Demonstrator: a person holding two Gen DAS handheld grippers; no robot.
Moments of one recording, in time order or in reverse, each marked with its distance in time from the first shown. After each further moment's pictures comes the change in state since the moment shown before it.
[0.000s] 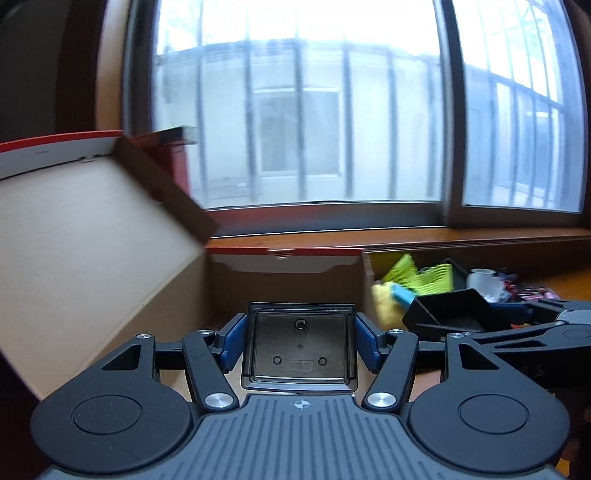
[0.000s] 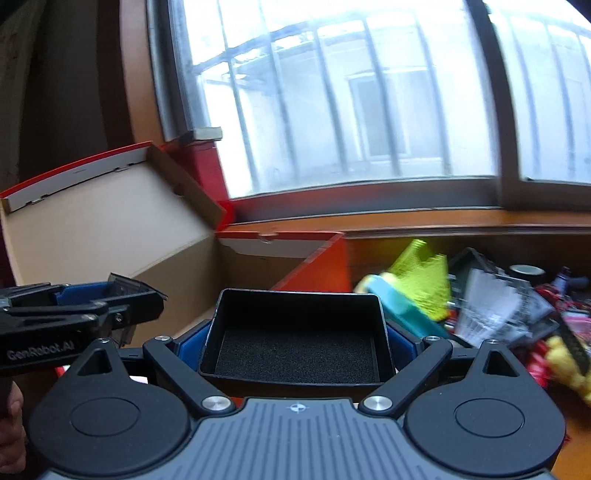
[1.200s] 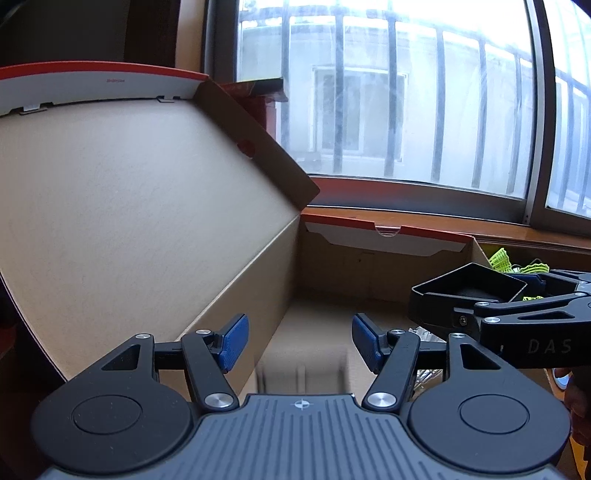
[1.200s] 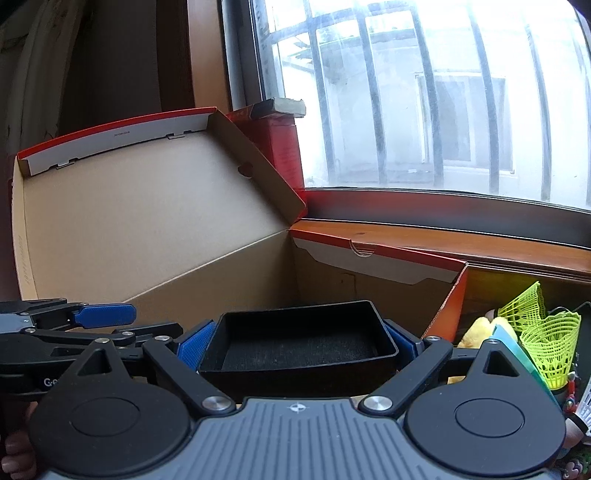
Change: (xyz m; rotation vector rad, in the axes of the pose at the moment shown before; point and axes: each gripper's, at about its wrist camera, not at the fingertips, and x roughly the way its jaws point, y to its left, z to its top) left arm 0.041 0.080 -0.011 -0.112 0.077 0.143; right arm 0.085 0.063 0.027 -0.127 0.054 0.145
